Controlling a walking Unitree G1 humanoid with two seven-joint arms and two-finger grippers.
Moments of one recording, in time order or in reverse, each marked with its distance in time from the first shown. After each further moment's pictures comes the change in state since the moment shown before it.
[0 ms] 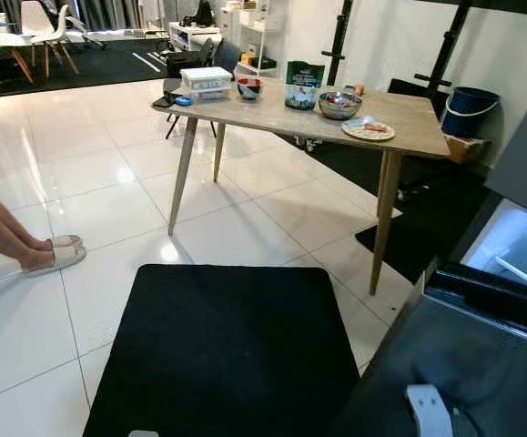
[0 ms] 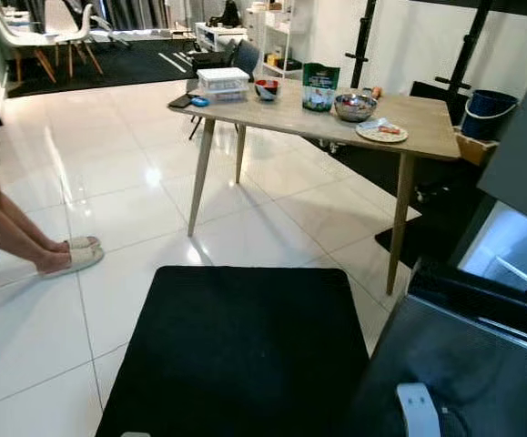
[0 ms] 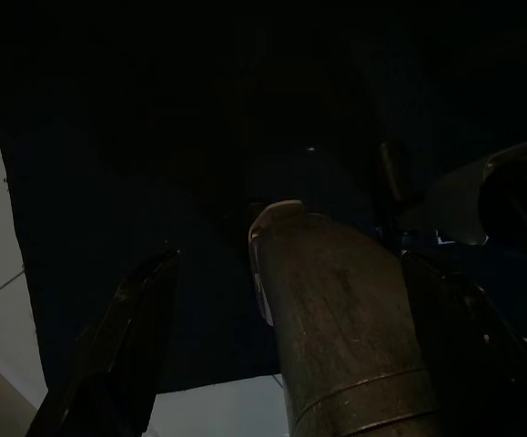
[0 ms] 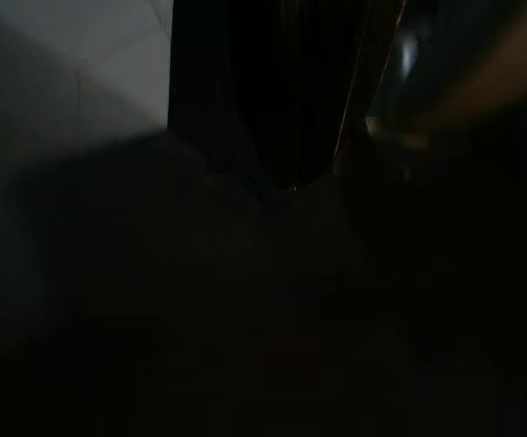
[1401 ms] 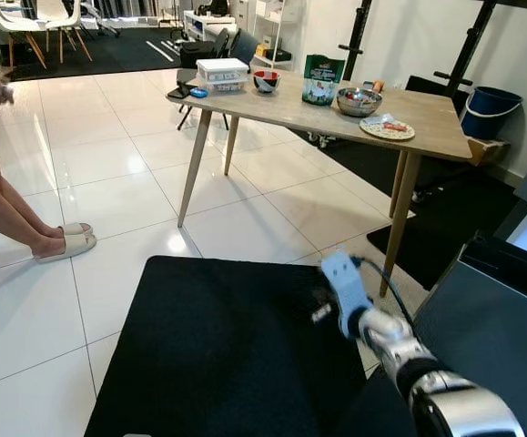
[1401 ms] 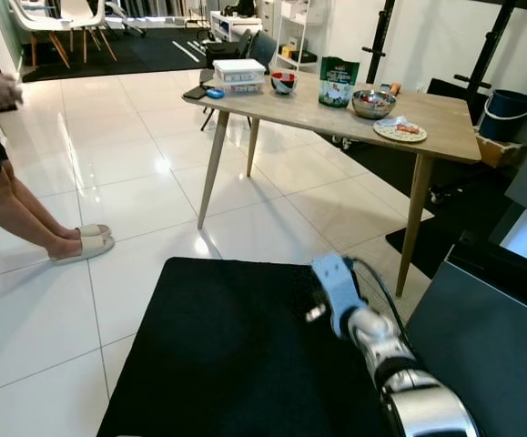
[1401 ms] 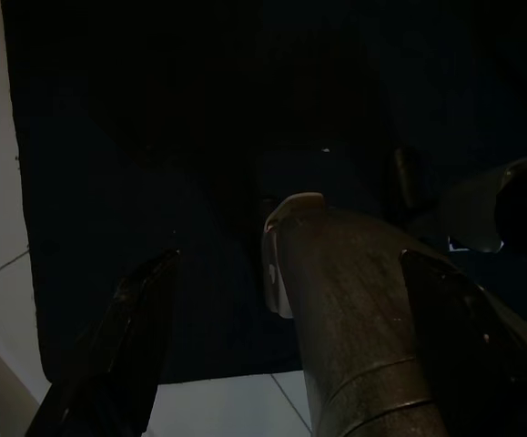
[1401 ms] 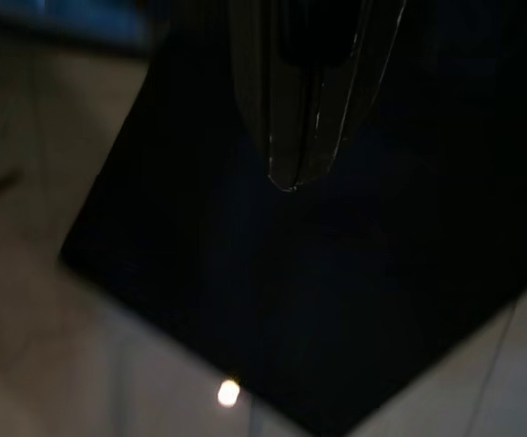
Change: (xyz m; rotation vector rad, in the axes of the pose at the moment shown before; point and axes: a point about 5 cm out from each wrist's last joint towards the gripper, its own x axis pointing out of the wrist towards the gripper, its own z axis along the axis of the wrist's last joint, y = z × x) left arm -0.003 0.004 -0.007 -0.015 -0.015 0.027; right arm 0.032 0.070 0.124 -0.422 -0.208 0.265
